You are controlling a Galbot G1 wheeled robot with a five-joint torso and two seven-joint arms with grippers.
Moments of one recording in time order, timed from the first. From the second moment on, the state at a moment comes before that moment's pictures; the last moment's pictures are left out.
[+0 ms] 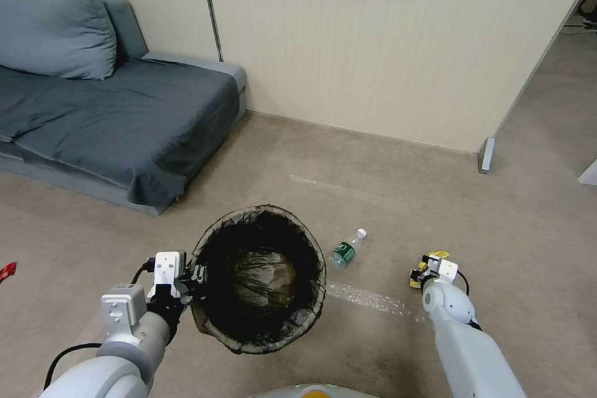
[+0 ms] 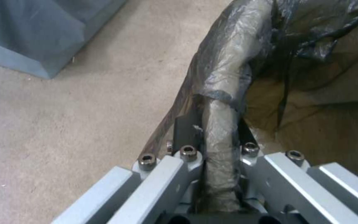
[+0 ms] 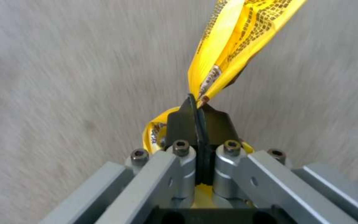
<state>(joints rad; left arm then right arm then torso) 1.80 -1.41 -0.68 -2.50 -0.34 0.71 -0.03 -1.08 1.37 0.58 1.22 0.44 -0.39 0.22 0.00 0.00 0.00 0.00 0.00</state>
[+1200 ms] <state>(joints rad) 1.73 -1.35 -0.67 -2.50 -0.35 0.73 -0.06 -1.10 0.77 0.20 2.38 0.91 -0.48 0.08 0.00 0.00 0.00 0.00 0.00</state>
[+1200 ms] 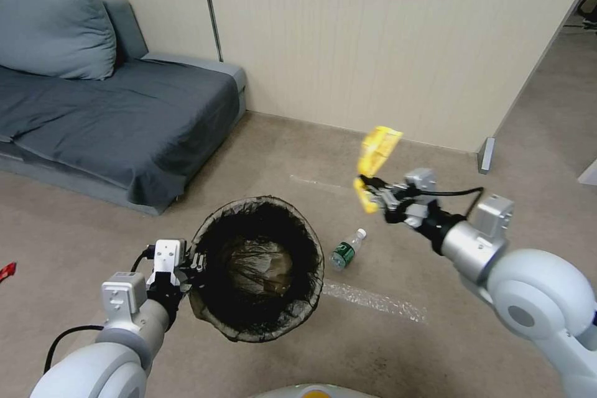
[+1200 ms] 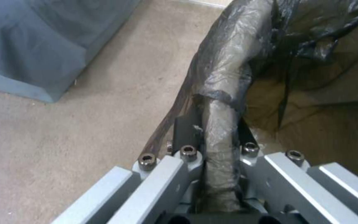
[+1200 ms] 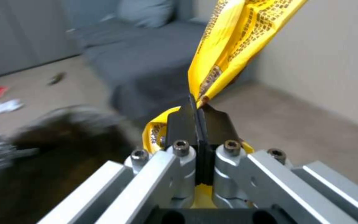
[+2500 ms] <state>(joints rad) 1.70 -1.35 -0.66 -2.50 -0.36 0.74 -0.06 -0.66 0.78 -0.40 2.43 1.02 -0.63 0.24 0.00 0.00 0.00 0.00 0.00</state>
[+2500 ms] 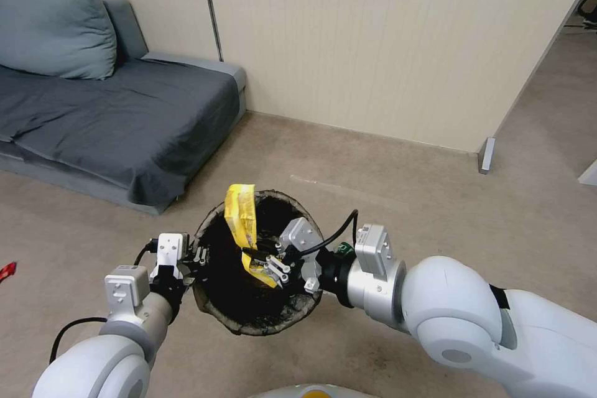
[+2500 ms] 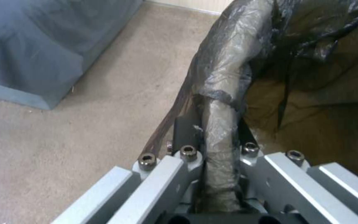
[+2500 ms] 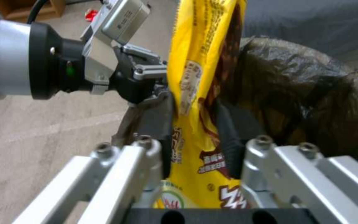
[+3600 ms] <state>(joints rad) 1.69 -1.36 -0.66 -2.50 -0.36 0.74 -0.06 -0.80 0.69 -0.08 2.50 0.97 -0.57 0.18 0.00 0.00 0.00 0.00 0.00</state>
